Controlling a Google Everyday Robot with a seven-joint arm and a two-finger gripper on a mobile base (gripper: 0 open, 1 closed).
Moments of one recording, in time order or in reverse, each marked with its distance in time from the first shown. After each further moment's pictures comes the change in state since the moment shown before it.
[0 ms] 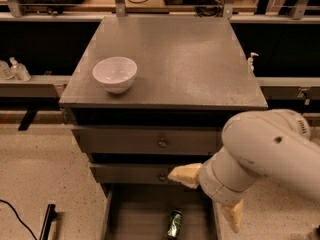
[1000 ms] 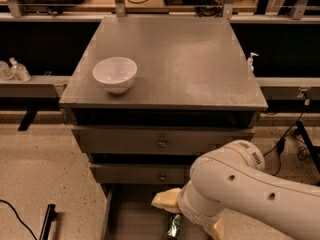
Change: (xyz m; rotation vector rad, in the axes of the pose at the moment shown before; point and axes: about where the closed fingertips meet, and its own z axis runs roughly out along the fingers) arm -0.022 0.002 0.080 -0.050 0.034 -0.208
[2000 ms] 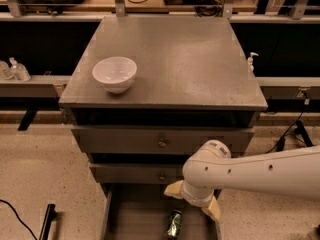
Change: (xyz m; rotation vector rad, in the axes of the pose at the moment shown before) arm 0.098 0.017 0.130 -0.129 0.047 0.039
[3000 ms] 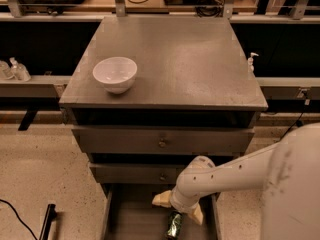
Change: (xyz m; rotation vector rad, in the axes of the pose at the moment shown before) arm -0.002 -0.034 0.098 0.097 -0.071 -0.131
